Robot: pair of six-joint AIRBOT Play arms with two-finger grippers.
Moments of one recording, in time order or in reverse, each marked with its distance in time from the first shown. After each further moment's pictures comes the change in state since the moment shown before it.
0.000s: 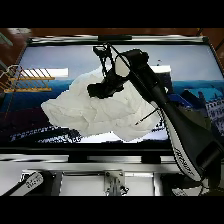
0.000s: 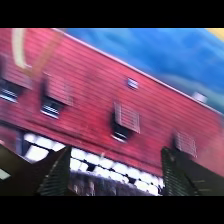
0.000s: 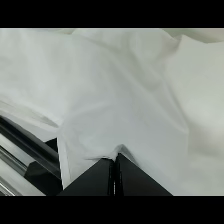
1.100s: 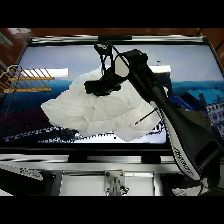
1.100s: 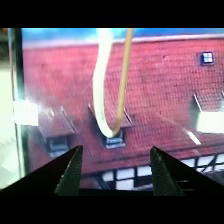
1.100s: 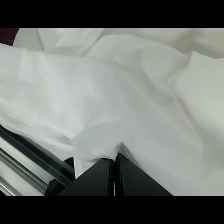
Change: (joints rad) left arm 0.183 -0.809 0.814 -0.022 -0.445 0.732; right arm 0.000 -0.007 0.000 0.029 -0.073 0.068
